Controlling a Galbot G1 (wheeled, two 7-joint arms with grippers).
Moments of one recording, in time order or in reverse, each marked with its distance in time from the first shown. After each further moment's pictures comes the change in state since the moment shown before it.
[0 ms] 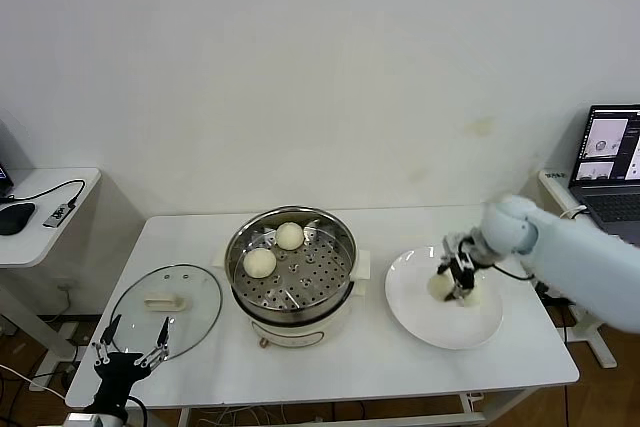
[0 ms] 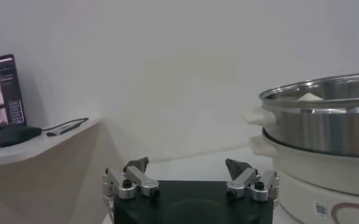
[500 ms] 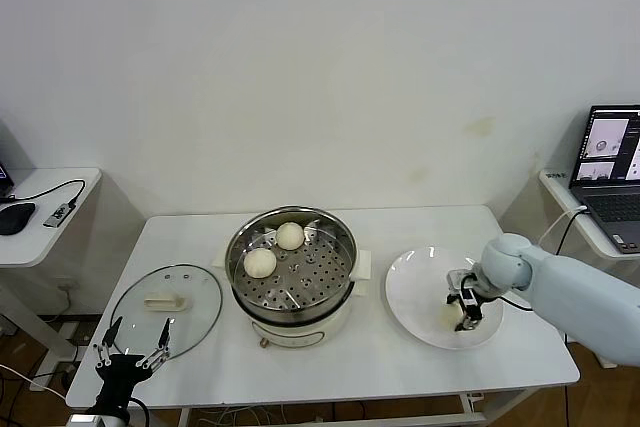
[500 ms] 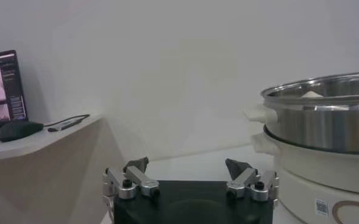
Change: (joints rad) left arm -0.005 -0.014 0.004 0.016 0.005 -0.003 -0.001; right arm -0.302 -0.042 0.107 -0.035 -0.177 0.044 0.041
